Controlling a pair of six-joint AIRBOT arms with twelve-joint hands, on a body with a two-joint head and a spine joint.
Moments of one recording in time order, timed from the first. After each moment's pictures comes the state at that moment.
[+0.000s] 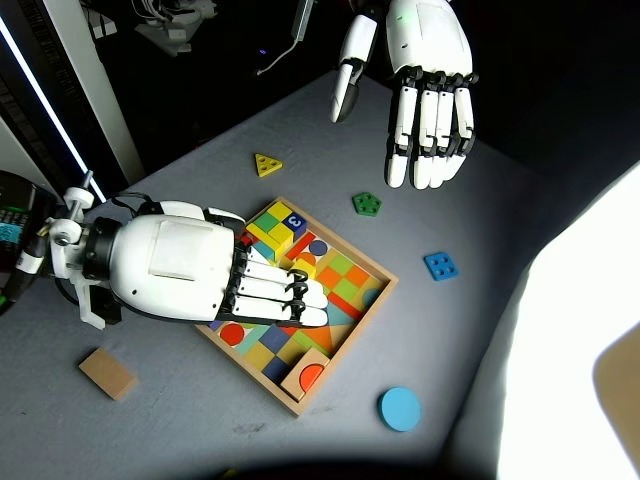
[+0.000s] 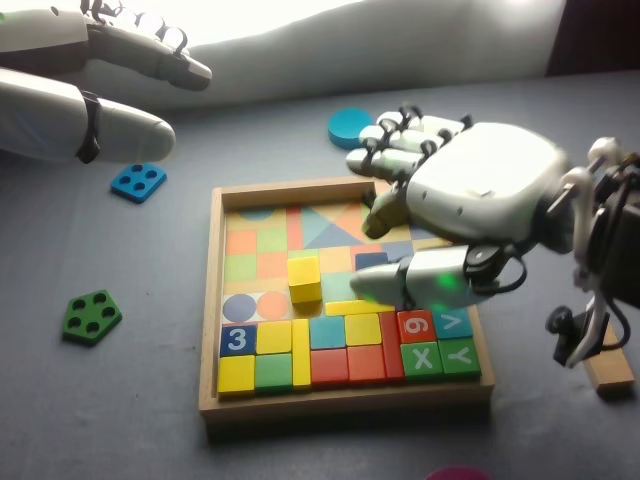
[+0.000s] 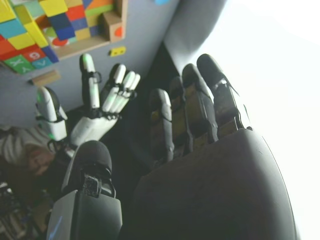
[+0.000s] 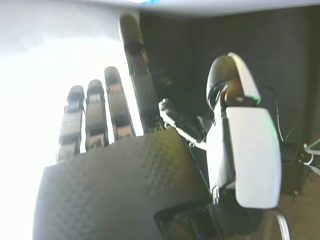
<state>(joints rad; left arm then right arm) 0.16 -0.71 1.11 -1.08 0.35 2.00 -0.42 -1.16 1.01 0.51 0.37 -1.62</state>
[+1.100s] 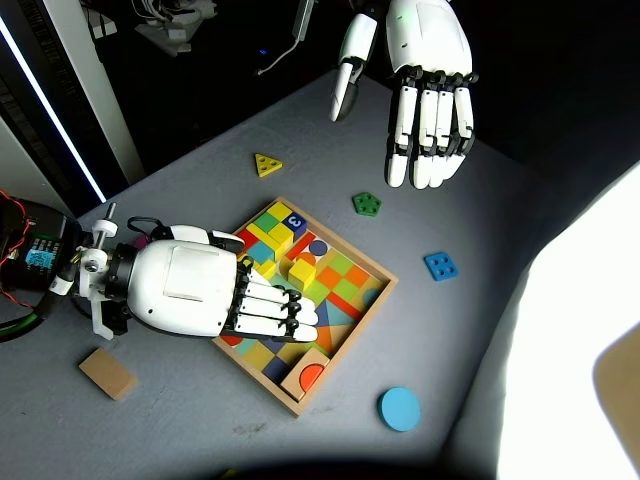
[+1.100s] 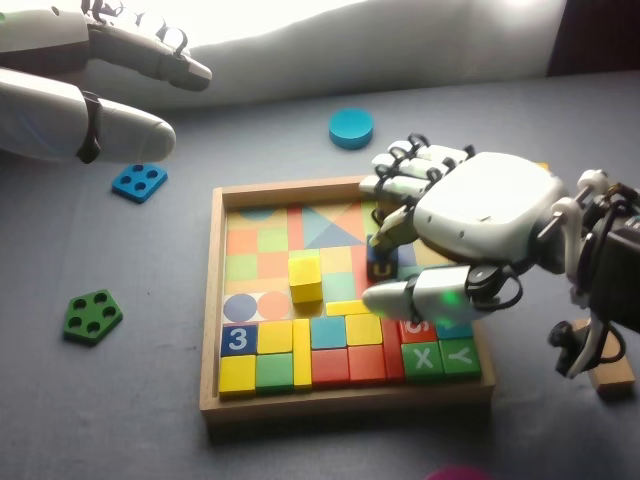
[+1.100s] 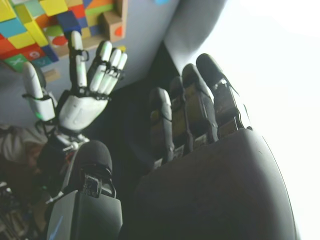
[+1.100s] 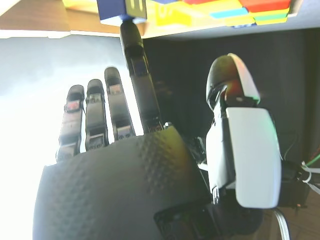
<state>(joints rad) 0.16 -0.71 1.11 -1.08 0.35 2.00 -0.50 -1.21 1.10 0.51 0.41 -1.61</state>
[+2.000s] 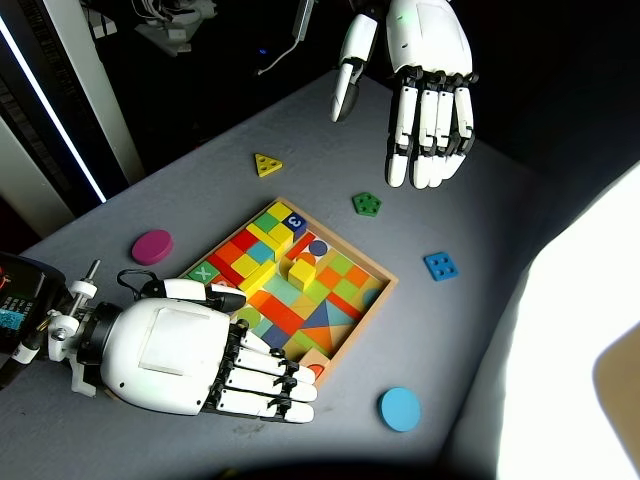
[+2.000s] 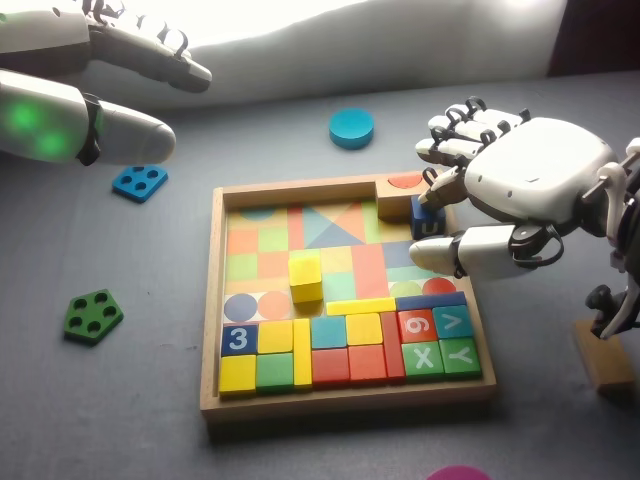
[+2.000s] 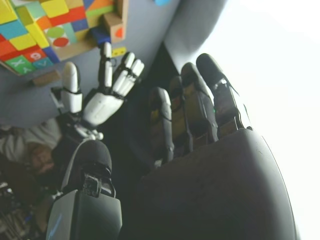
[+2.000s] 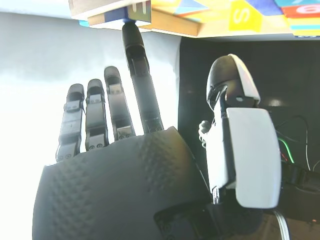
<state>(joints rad) 0.16 -0.72 1.12 -1.08 0.36 2.00 -0.52 -1.20 1.20 0.51 0.43 -1.58</state>
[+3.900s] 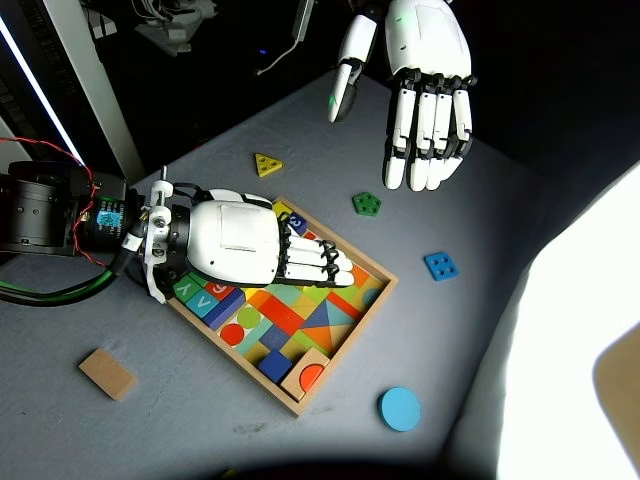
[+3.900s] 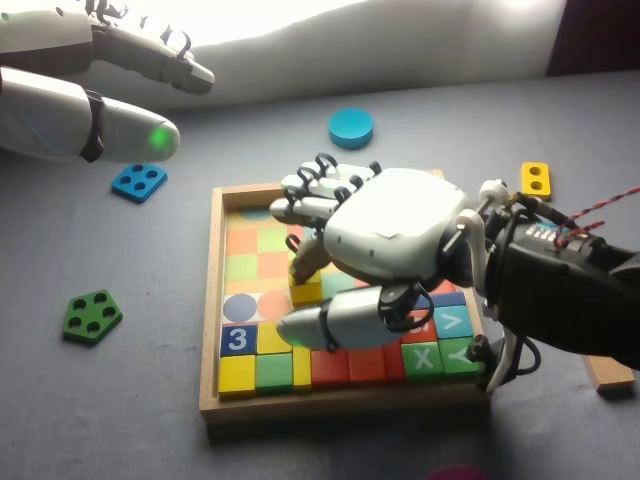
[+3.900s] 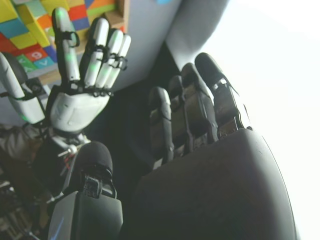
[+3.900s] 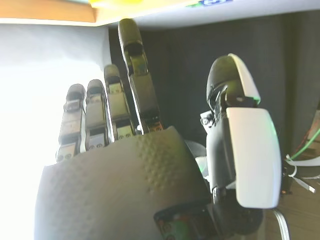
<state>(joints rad) 0.16 -0.72 1.12 -1.08 0.36 2.00 -0.43 -1.35 1.12 0.48 0.34 -1.58</state>
